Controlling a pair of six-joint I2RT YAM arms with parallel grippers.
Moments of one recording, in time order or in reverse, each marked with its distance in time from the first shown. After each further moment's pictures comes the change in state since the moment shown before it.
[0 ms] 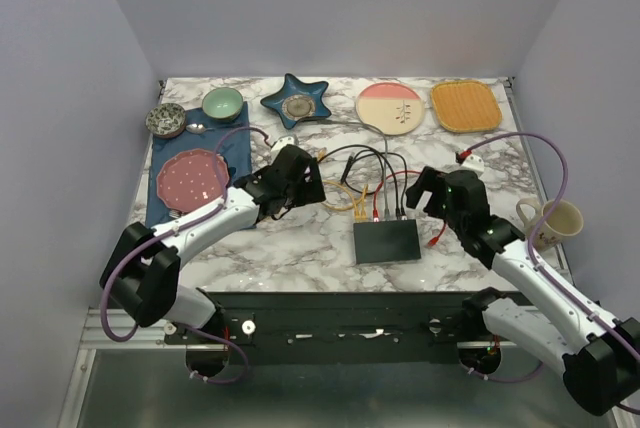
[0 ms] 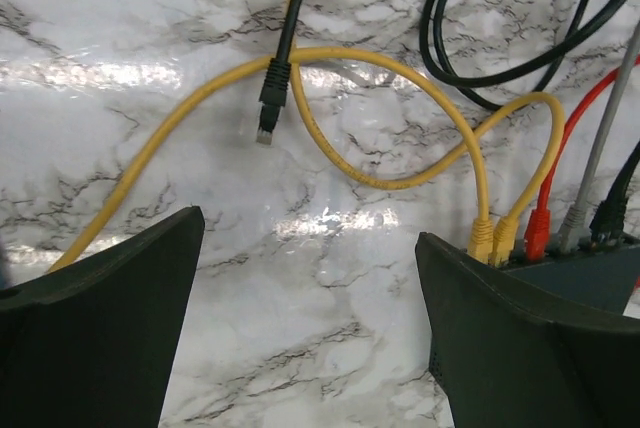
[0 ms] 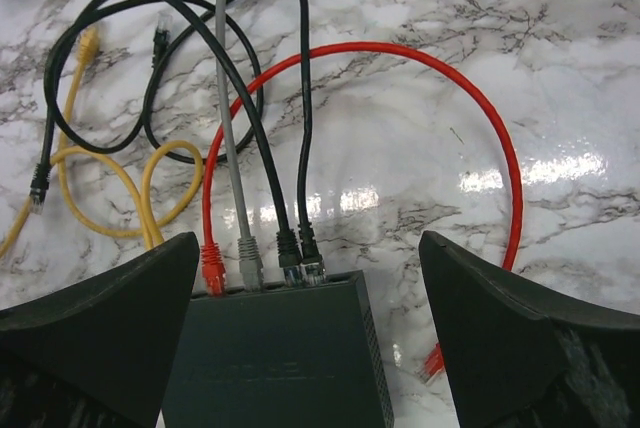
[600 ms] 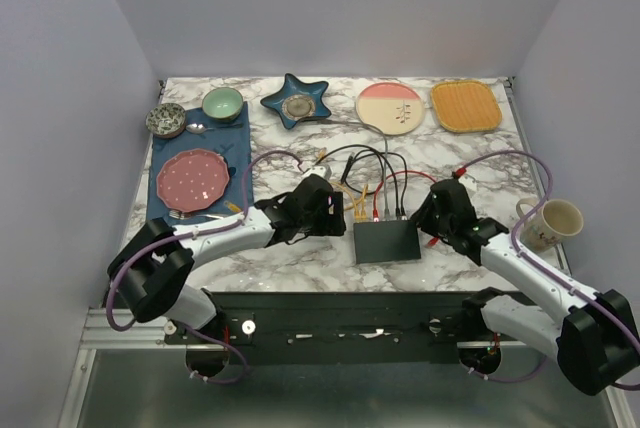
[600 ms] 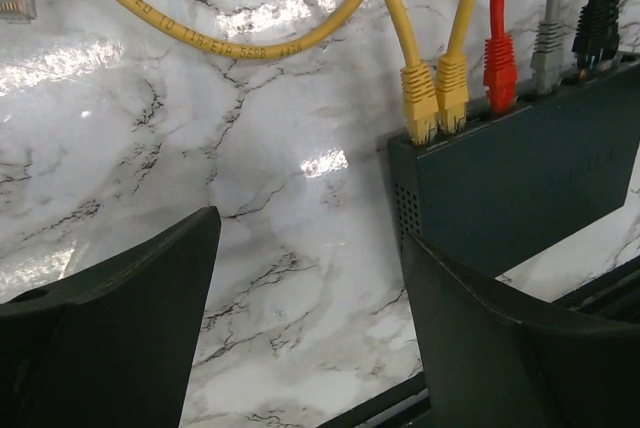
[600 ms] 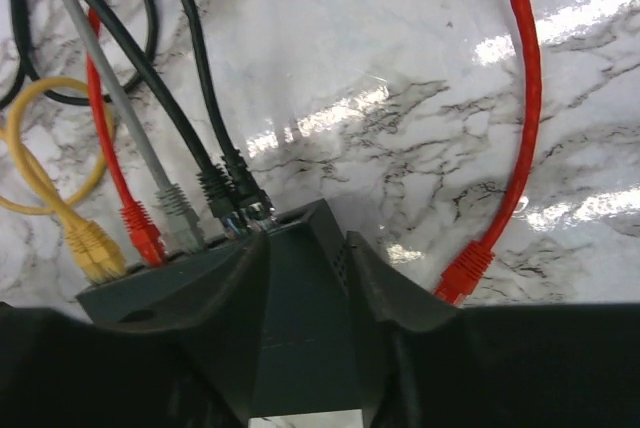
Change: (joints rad) left arm -0.176 0.024 -0.157 0.198 0.138 0.025; right arm 0.000 0.130 -0.072 -0.063 -0.039 0.248
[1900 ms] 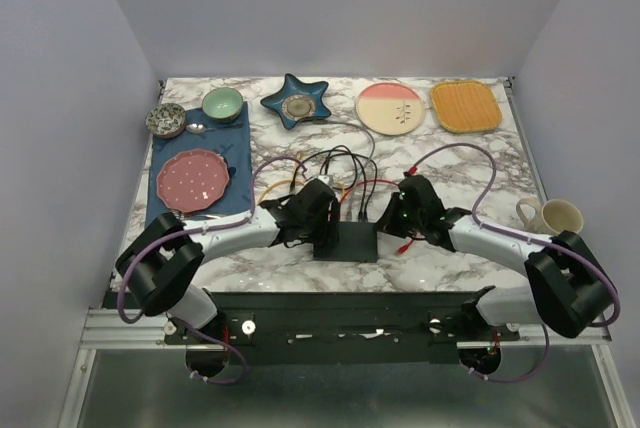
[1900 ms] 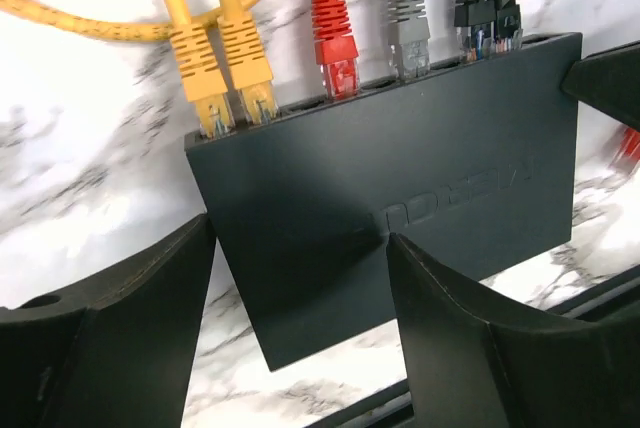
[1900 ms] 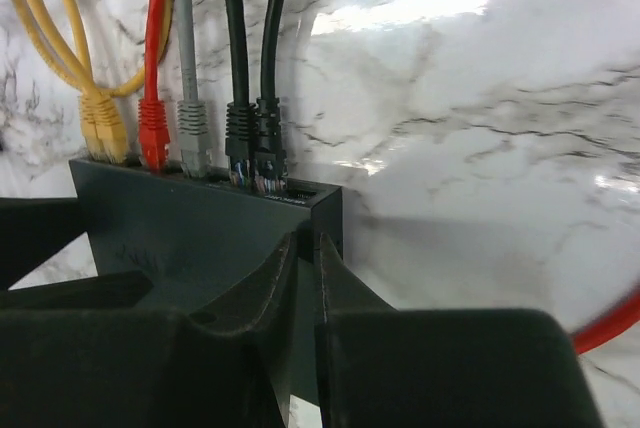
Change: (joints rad) left arm -0.016 0.072 0.008 -0.055 0.054 0.050; right arm 0.140 0.309 0.041 0.248 -0.296 0.002
